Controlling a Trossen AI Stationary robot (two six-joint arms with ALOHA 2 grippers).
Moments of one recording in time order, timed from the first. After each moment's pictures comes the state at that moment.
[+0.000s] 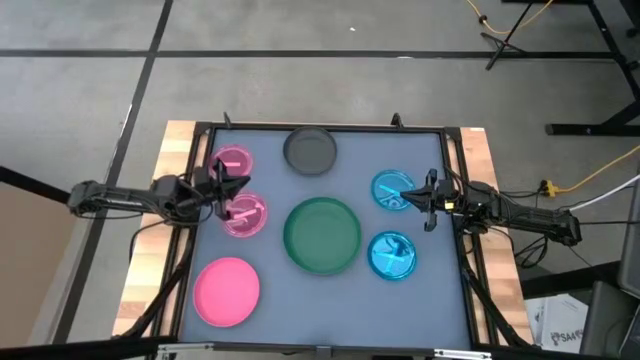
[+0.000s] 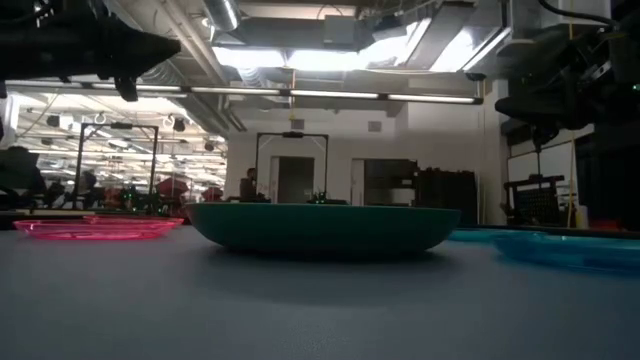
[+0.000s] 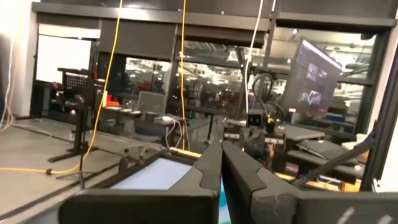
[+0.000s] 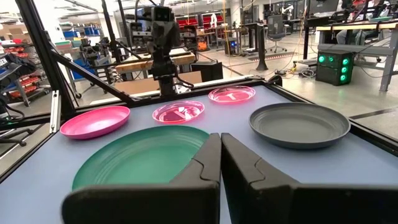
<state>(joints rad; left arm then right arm) 0.00 0.23 0.03 0.49 -0.33 -0.09 -0.14 0.02 0.01 0.01 -0.01 0.13</state>
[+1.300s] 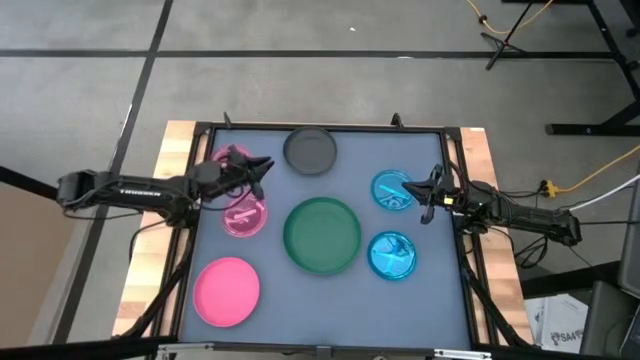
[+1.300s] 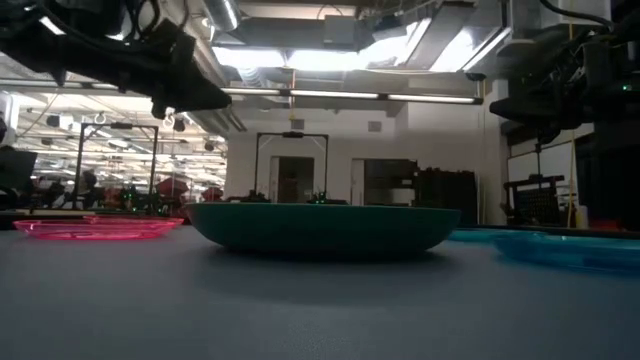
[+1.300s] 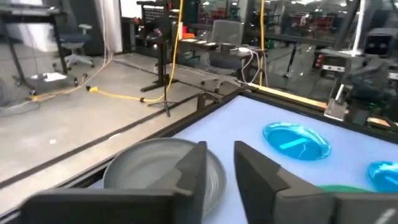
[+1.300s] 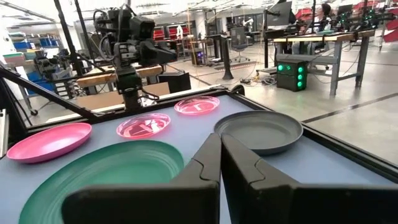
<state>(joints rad) 0.21 0.85 0.27 0.48 -0.42 -0.15 -0.14 0.02 0.01 0.03 0.15 0.12</state>
